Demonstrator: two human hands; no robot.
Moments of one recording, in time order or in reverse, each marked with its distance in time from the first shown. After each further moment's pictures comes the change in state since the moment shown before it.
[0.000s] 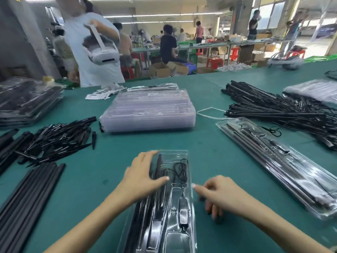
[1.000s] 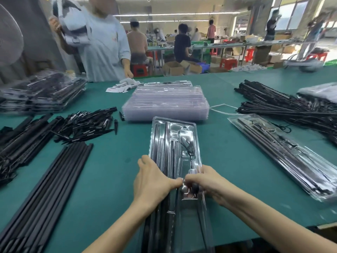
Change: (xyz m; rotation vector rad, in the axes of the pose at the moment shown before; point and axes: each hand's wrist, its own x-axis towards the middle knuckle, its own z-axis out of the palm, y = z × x) left_hand -0.074 0.029 0.010 -0.081 0.279 -0.399; right_hand -0.019 -0.047 0.054 0.456 -0.061 -0.003
